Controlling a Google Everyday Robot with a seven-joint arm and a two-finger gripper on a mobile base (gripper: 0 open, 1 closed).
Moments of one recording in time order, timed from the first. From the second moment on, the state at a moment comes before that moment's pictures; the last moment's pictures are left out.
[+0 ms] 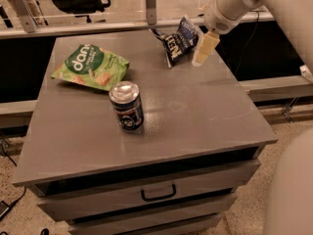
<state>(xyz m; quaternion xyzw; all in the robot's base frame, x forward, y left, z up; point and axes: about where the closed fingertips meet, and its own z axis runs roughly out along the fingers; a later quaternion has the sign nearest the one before) 0.744 -0.142 0.921 -0.63 0.70 -0.07 0.32</state>
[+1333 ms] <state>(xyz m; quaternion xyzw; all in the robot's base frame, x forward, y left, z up) 0.816 -0.091 0.885 -0.64 0.68 -0.03 0.36</state>
